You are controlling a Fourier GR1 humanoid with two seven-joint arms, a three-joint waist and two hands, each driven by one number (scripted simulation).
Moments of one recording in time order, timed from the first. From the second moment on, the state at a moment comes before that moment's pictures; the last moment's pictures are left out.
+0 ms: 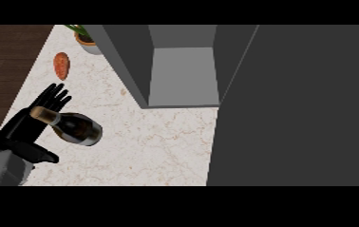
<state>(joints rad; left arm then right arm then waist) -0.28 0.39 0.38 -0.83 0.10 -0.81 -0.38 -0.10 -0.05 0.15 -2.47 -0.07 0.04 0.59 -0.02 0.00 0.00</state>
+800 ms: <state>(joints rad) -0.34 0.40 0.26 -0.49 -0.04 -0.70 -0.63 -0.11 -0.03 0.19 -2.47 -0.06 0.04 0.58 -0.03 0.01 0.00</state>
